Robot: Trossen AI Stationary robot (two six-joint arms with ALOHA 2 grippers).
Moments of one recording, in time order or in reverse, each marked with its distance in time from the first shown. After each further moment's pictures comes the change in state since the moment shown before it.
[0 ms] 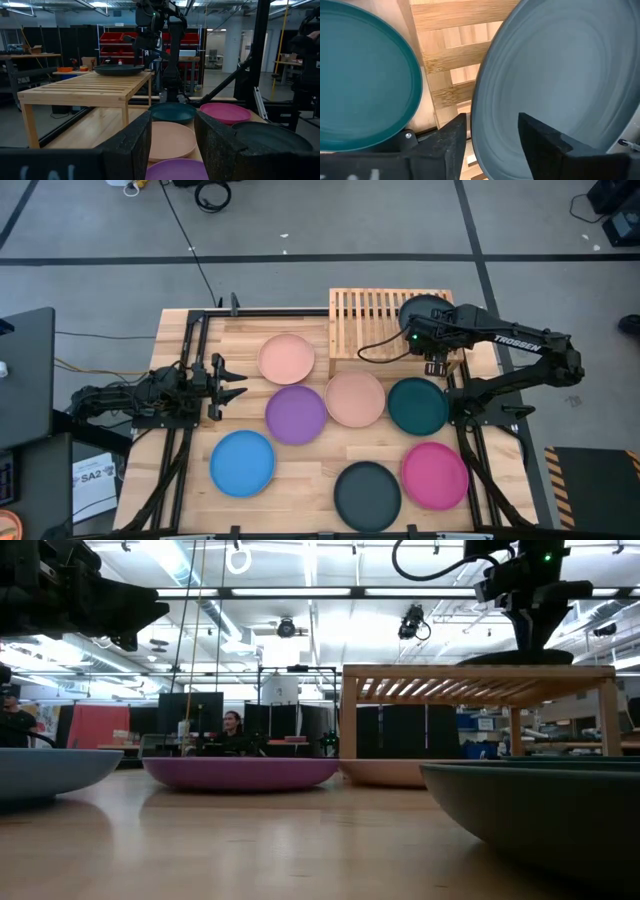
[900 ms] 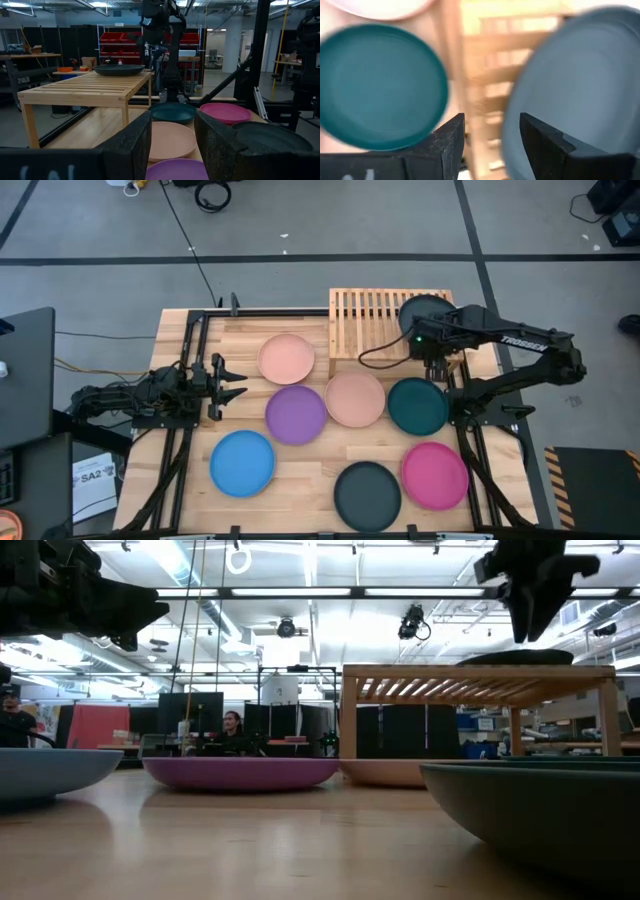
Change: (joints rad) left arm 0.000 0.000 0.000 0.000 0.000 0.000; right arm 0.086 -0.014 0.065 -0.007 -0.146 0.008
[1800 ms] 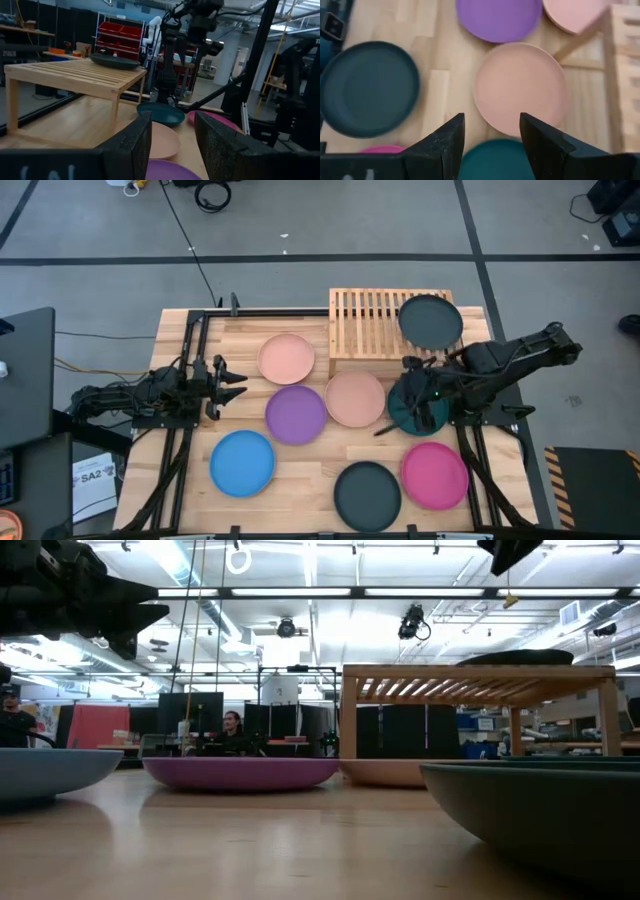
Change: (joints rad) left arm 0.000 0.000 0.000 0.002 0.000 -0.199; right arm 0.572 0.000 -0.031 0.436 -0.090 0.367
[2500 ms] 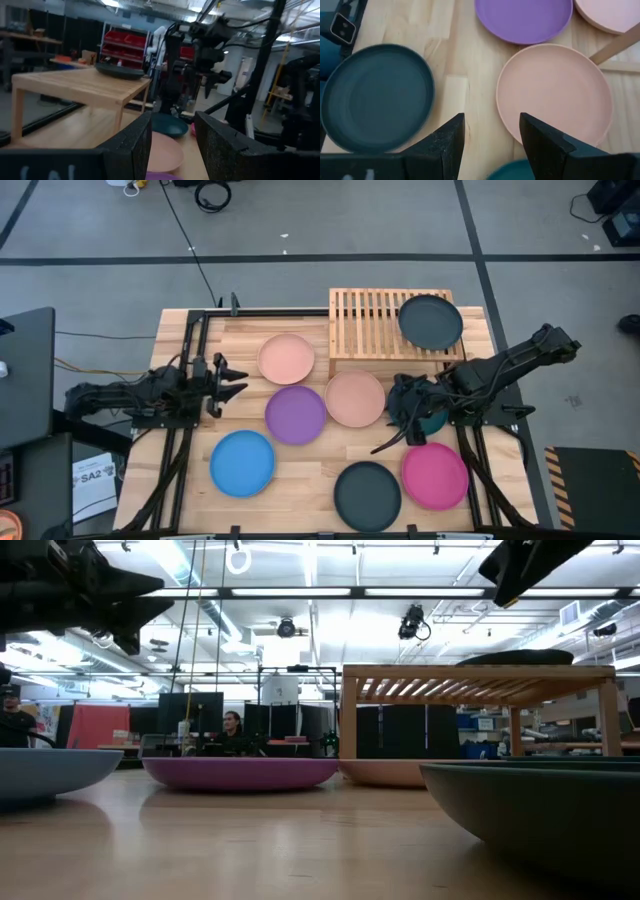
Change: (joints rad) left arm -0.001 0.113 0.003 0.142 -0.043 0.001; right arm 0.058 0.000 -0.224 0.271 0.000 0.070
